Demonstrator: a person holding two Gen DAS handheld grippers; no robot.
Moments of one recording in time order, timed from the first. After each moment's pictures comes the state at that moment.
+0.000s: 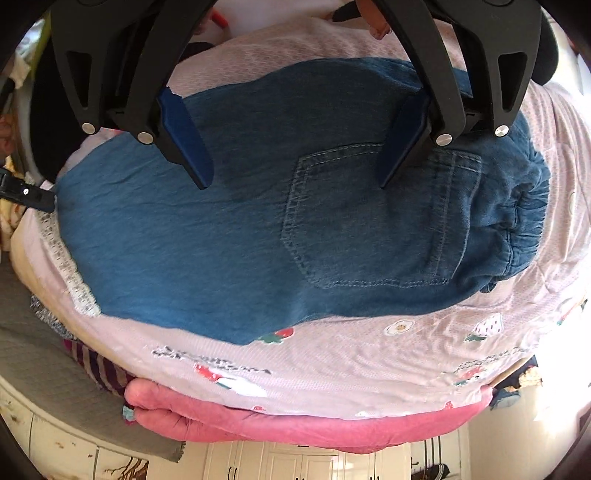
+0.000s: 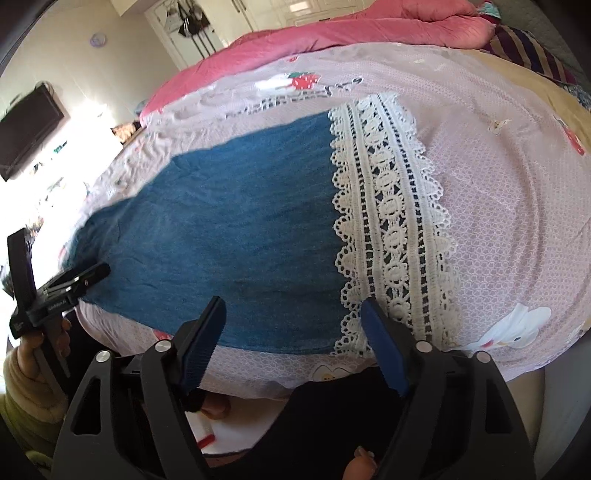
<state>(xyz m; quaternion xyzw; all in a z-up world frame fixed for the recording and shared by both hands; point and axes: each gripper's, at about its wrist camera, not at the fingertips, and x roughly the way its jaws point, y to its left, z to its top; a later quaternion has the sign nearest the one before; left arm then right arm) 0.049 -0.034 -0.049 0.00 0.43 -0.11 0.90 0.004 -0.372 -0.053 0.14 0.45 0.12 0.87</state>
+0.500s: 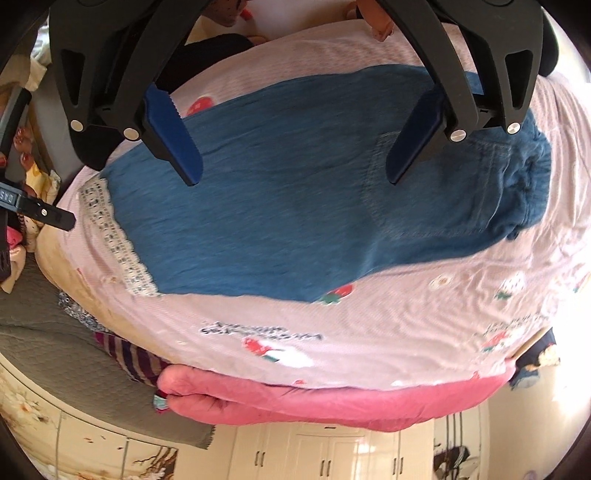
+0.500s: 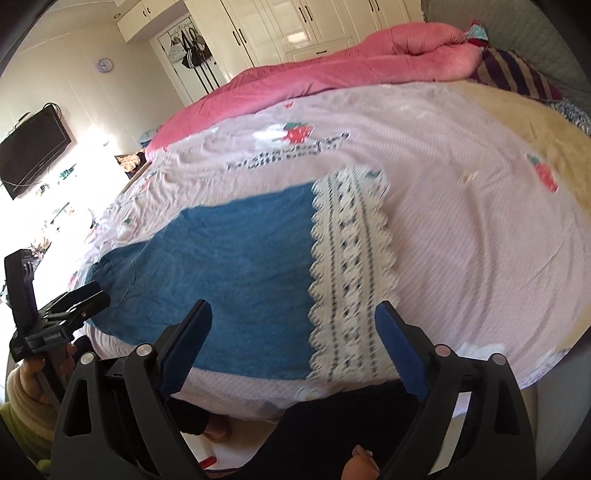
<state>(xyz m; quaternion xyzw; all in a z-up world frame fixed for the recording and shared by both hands) 0.033 -0.085 -0.005 0.01 0.39 -0.16 0.90 -0.001 -0.409 -0.003 0.13 0.39 0.10 0.90</state>
